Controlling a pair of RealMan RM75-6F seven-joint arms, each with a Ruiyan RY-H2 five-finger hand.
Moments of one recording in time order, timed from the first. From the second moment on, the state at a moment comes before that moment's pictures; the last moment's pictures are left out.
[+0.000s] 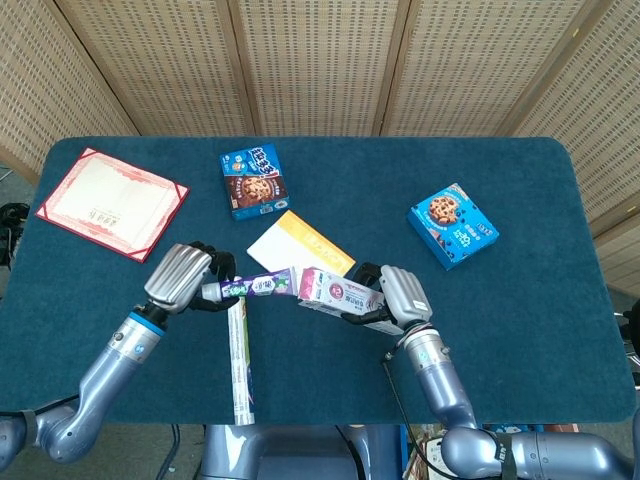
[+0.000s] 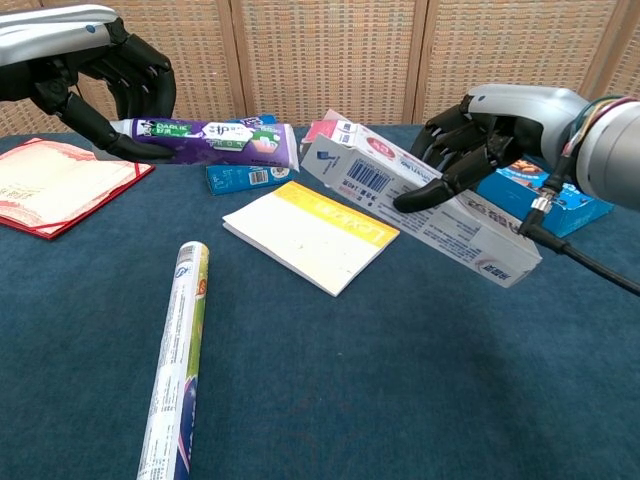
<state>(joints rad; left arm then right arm) -0.65 -1.25 -0.20 -1.87 1.25 1.09 0.20 0.70 -1.50 0.35 -1.99 -0.66 1.21 -0.36</state>
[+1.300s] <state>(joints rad) -0.68 -1.28 -0.22 -1.91 1.18 1.07 0.19 0.73 -1.51 0.33 -2.02 -0.66 1.22 -0.34</state>
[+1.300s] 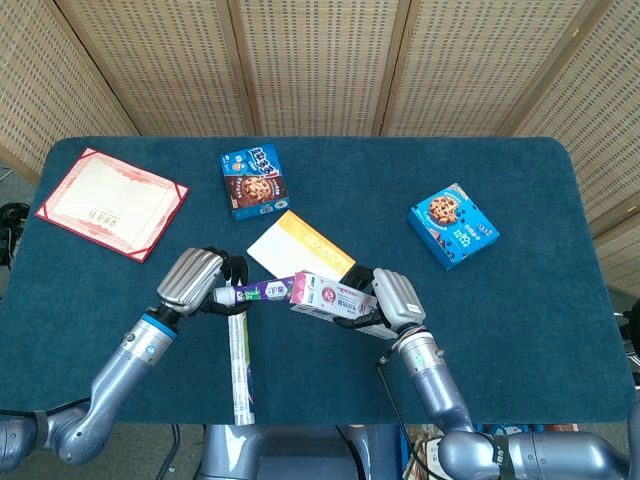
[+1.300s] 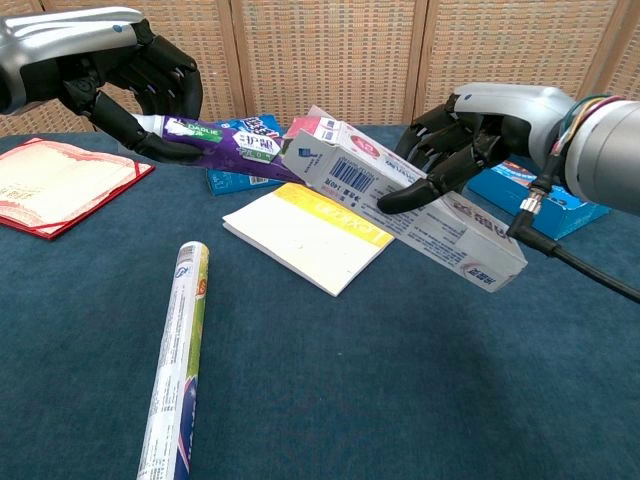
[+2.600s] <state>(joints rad) -0.66 -1.25 -0.22 -1.96 1.24 1.11 0.11 0.74 -1.51 0.32 -2.02 -0.65 1.23 -0.35</state>
